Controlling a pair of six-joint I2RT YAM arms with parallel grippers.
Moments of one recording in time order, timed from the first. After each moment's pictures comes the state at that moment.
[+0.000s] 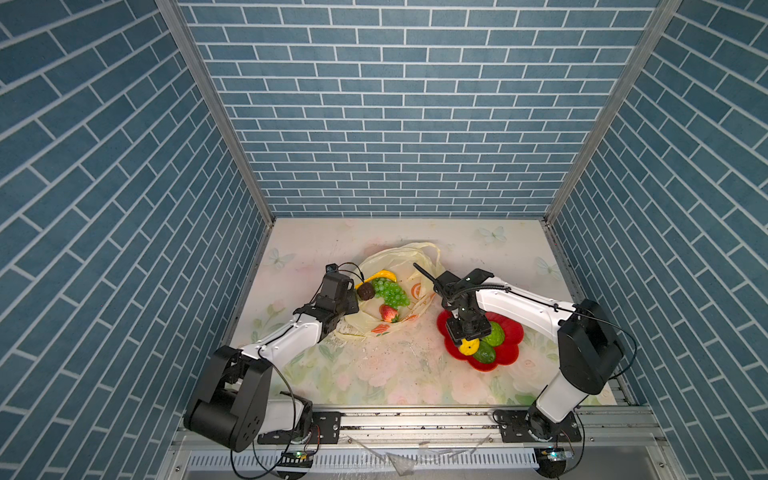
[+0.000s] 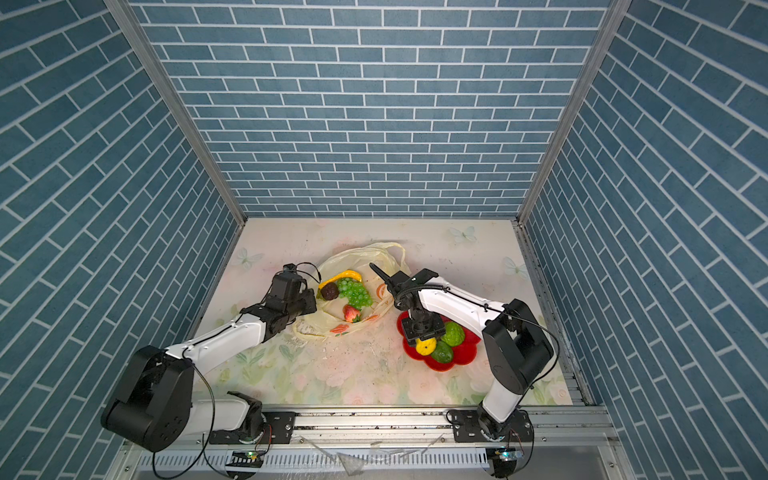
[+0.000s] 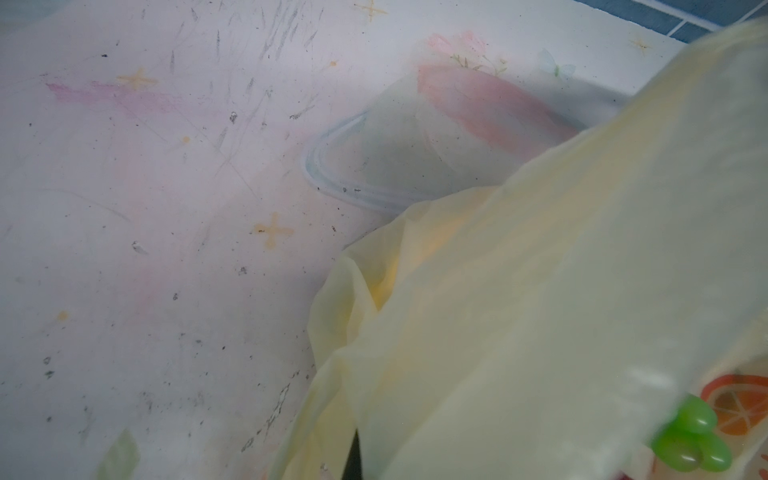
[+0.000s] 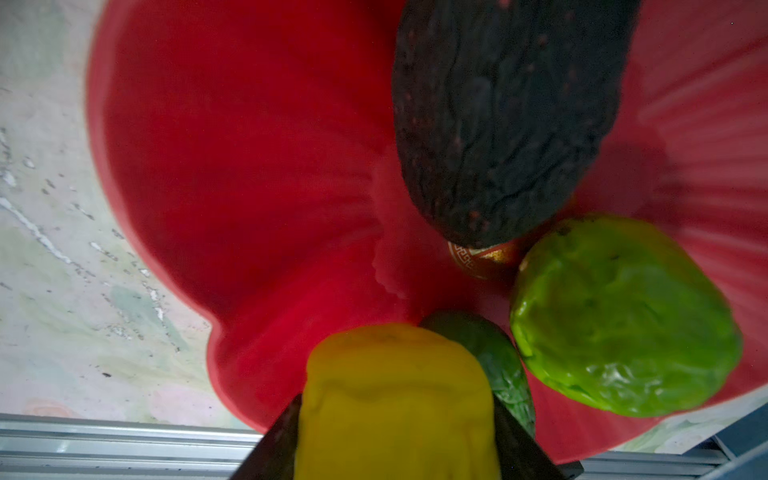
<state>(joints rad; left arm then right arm) -0.35 1.33 0.63 -0.09 -0.15 -0.48 0.78 1.68 1.21 -1.22 0.02 0.41</state>
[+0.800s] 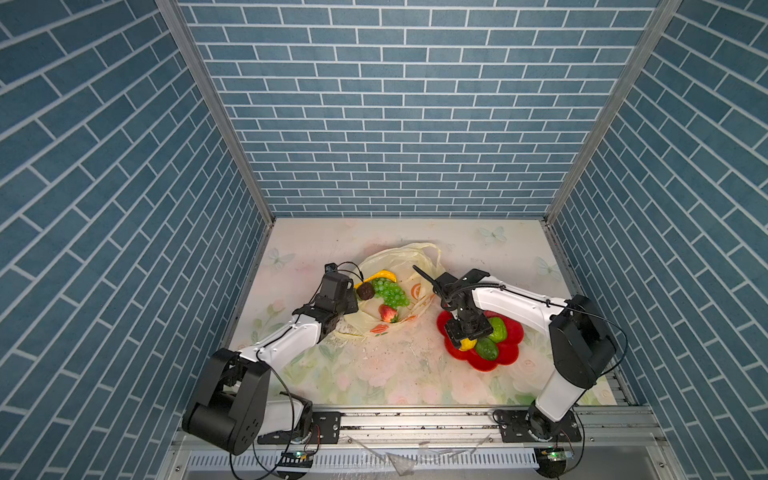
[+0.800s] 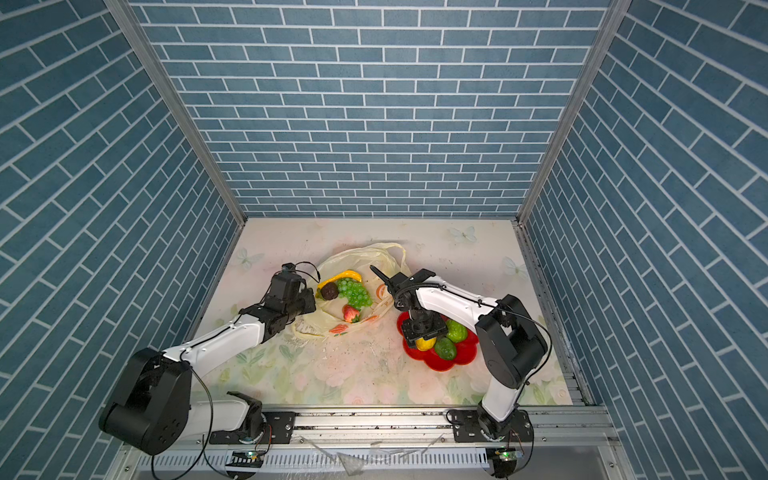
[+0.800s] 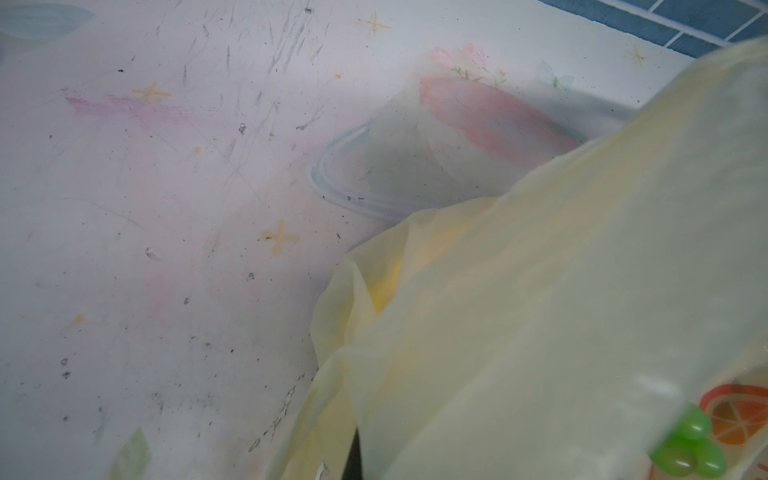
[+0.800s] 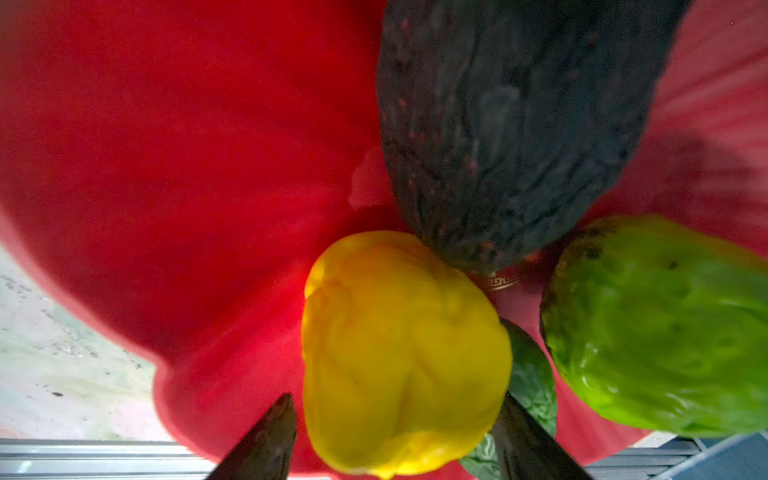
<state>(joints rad) -0.35 1.32 0.63 -0.09 -0.16 -0.48 0.77 1.72 1.21 -1.23 0.04 0.39</state>
